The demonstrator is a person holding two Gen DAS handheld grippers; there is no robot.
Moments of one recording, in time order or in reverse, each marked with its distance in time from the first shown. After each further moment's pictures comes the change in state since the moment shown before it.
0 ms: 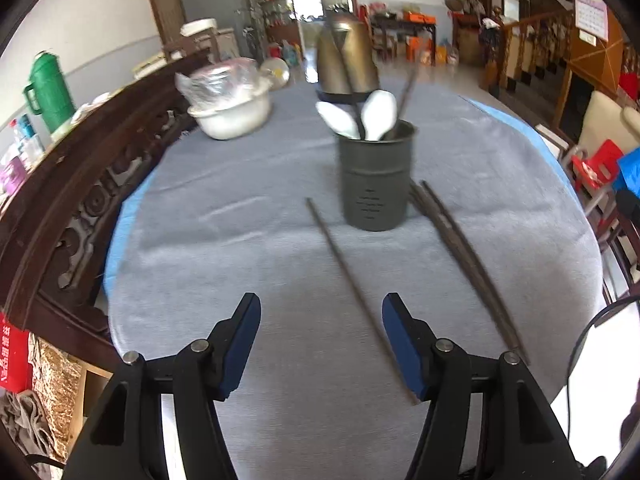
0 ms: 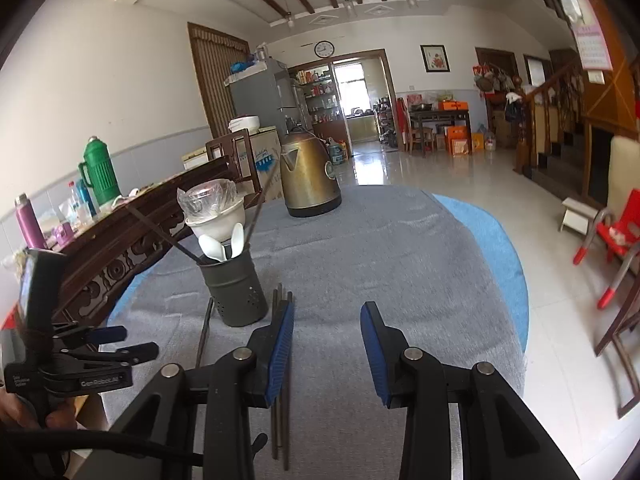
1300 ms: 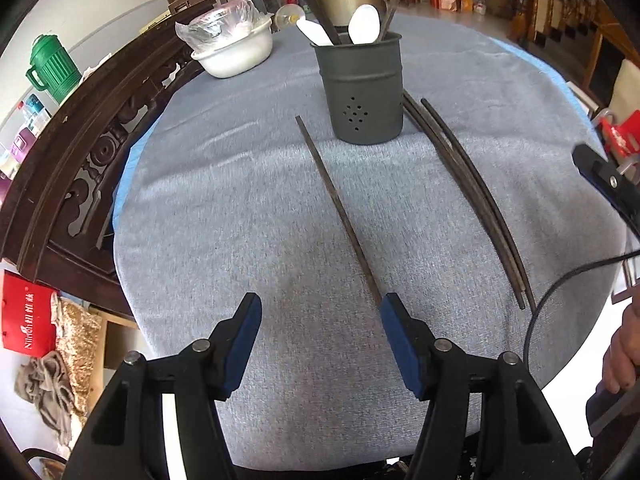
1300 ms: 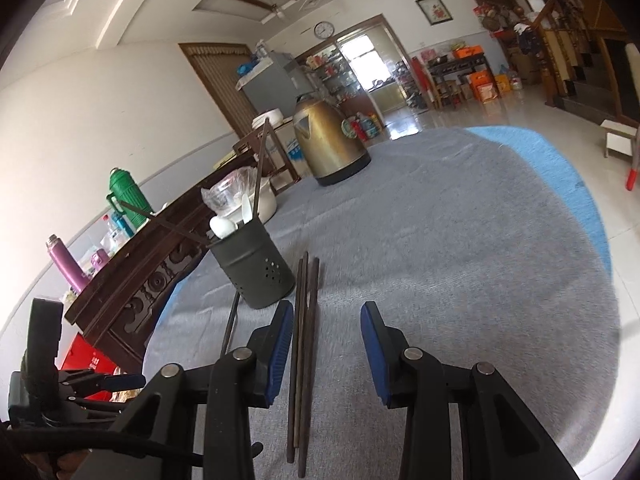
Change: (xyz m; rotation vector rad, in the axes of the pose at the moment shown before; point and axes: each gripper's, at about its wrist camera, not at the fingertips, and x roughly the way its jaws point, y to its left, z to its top) left arm 0.013 -0.048 -0.030 0.010 0.239 0.116; right arm 0.070 -0.049 -0.047 0.224 0.068 0.274
